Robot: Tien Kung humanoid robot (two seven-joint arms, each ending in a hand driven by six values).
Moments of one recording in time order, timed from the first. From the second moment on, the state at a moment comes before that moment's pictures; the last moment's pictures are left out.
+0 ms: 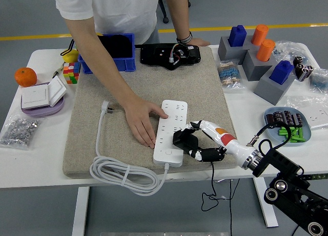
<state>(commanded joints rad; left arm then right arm) 0.07 0.14 -1.37 -0.18 1.26 -0.07 0.16 0.28 -0.28 0.75 1.36 -1.63 -0.11 0.24</state>
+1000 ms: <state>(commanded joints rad) 0.07 0.14 -1.37 -0.18 1.27 -0.08 0.16 0.40 -0.26 0.62 1.35 -1.64 -0.10 0.23</state>
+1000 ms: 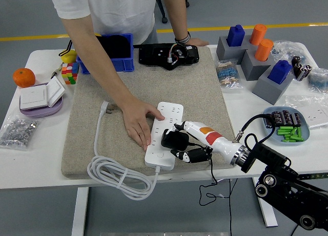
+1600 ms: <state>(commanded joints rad) 0.07 0.14 -1.39 -0.18 1.27 -0.08 0.16 0.40 -0.27 0.61 1.35 -1.64 -0.10 0.23</state>
